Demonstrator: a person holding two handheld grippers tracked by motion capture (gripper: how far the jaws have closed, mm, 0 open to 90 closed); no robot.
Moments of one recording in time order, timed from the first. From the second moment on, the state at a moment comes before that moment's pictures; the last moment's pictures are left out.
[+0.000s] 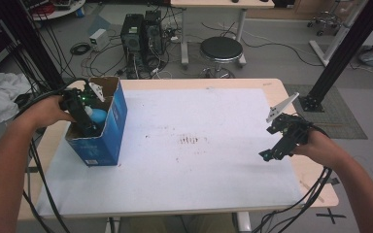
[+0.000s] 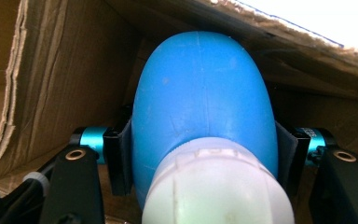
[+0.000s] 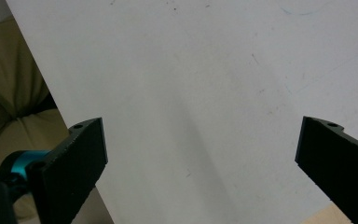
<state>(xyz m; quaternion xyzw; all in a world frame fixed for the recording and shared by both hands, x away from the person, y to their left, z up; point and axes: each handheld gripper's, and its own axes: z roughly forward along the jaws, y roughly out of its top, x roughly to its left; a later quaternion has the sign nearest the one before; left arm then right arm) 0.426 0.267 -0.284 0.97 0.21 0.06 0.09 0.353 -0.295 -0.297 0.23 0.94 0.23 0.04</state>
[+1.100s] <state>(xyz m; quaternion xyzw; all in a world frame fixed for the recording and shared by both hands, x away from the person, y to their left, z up) 0.379 0.281 -0.194 0.94 0.25 0.13 0.20 0.345 -0.292 -0.289 0.23 0.94 0.24 0.05</state>
